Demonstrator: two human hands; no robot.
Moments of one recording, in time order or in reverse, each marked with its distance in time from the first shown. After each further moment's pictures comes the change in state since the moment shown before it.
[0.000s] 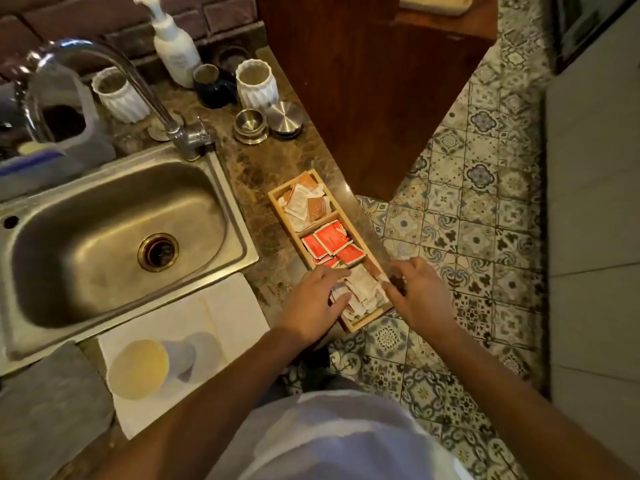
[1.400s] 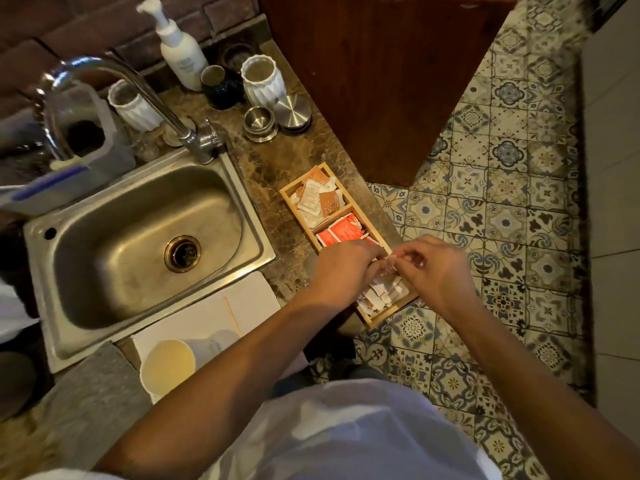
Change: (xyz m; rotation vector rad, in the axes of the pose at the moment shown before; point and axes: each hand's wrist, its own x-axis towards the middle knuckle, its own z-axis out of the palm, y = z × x) left_hand 0.051 0.040 -0.025 0.274 0.017 0.174; right_hand 0.015 -0.028 -0.041 0.309 0.037 -0.020
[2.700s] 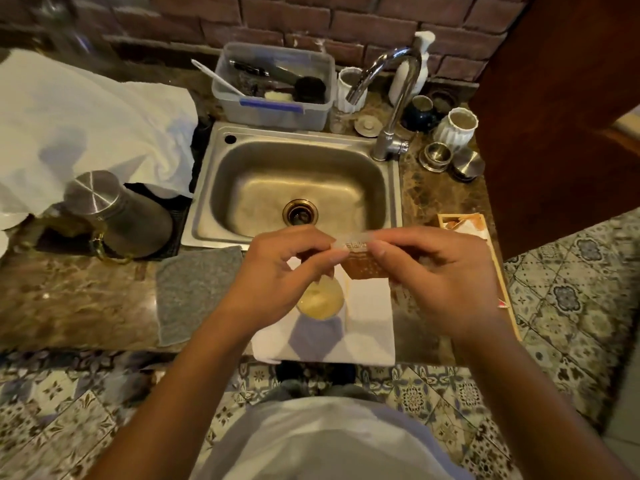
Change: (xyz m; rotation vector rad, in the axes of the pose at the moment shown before) left_hand -0.310 -0.115 -0.190 -0.656 0.702 -0.206; right_hand -0.078 -0.339 0.053 0.437 -0.277 -0.651
